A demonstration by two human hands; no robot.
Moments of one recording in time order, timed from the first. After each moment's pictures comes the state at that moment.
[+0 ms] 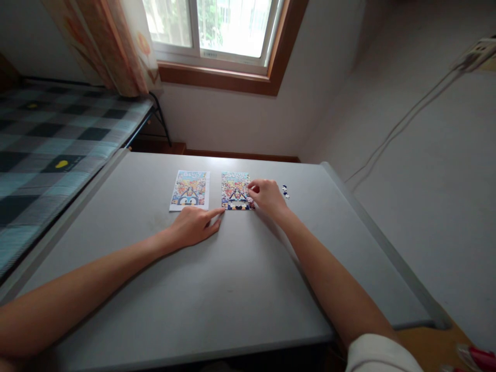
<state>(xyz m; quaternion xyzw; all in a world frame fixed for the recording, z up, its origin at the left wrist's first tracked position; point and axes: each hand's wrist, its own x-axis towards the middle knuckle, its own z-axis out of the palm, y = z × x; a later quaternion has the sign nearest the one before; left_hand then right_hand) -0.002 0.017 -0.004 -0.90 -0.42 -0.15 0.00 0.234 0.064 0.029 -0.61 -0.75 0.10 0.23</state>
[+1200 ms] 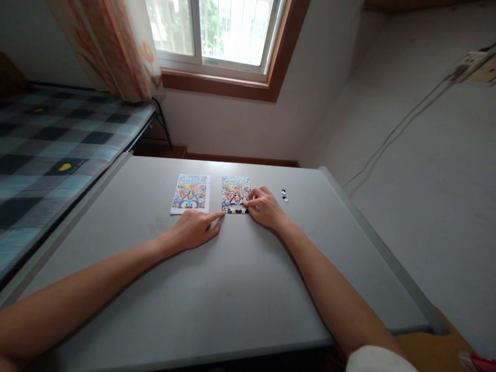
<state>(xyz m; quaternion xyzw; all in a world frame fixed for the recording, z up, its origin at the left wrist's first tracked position) -0.003 0.016 -0.004 -0.90 -0.42 -0.15 0.01 0.253 0.056 0.000 -0.43 -0.87 0.01 0.24</state>
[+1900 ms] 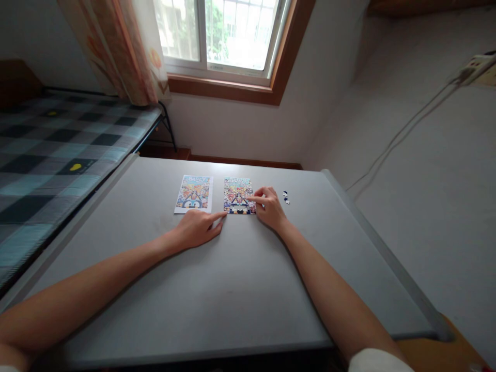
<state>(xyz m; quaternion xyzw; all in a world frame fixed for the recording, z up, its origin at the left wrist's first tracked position) -0.003 0.014 -0.003 -0.89 -0.42 -0.16 0.01 0.257 0.062 -0.011 -0.46 -0.82 0.02 0.33</state>
